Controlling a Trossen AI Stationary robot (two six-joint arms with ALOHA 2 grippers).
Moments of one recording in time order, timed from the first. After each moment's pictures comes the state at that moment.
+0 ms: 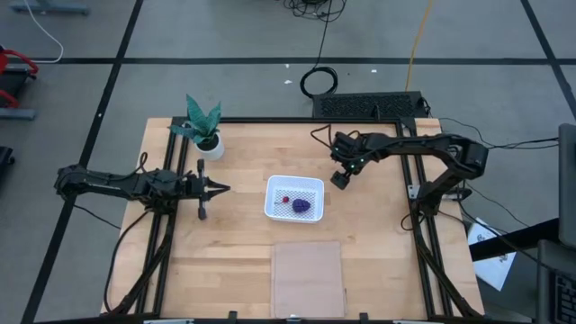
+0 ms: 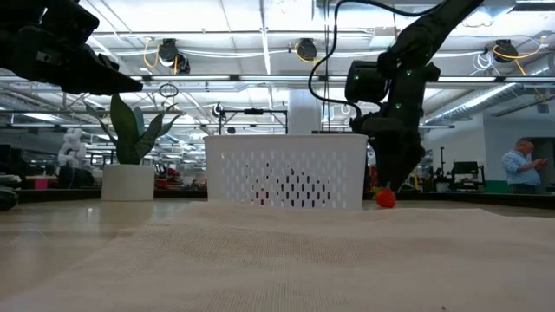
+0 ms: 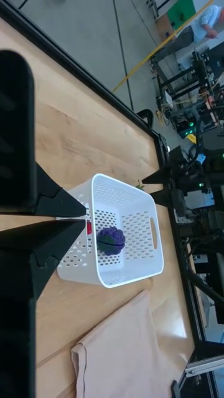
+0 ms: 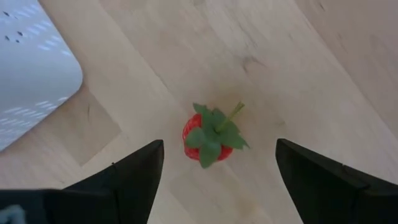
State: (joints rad) left arm -0.10 0.32 0.18 -0.09 -0.21 0.18; right arm -0.44 1.57 0.89 -0.65 -0.10 0.26
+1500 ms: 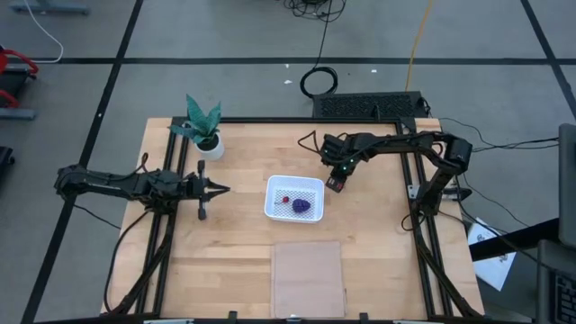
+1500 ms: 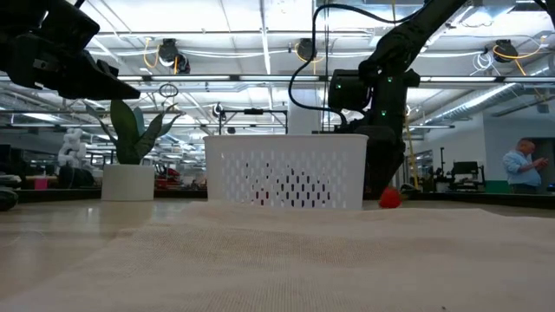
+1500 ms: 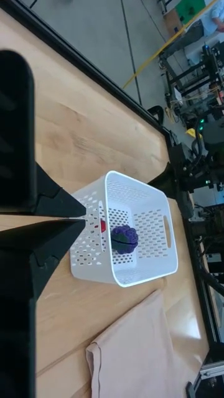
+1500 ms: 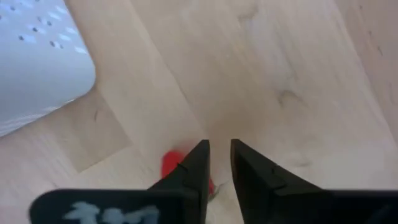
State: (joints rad) left arm -0.10 0.32 0.18 -0.13 -0.21 0.17; right arm -0.41 1.71 1.00 -0.69 -0.11 0.12
